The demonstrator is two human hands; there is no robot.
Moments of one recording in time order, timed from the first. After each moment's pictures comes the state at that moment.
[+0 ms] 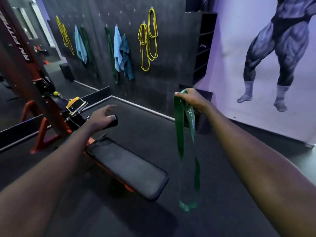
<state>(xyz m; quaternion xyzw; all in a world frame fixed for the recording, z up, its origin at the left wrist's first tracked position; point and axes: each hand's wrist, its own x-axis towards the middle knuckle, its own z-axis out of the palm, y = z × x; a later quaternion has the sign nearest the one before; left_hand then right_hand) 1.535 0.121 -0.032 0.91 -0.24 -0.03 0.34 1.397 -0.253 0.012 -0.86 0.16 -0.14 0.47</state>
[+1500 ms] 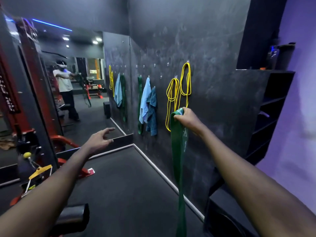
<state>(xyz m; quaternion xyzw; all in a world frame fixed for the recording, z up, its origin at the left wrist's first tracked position) 2.157 -0.263 0.043 0.93 -0.11 0.10 0.33 2.123 -0.641 0.126 -0.87 -0.02 -0.19 0.46</state>
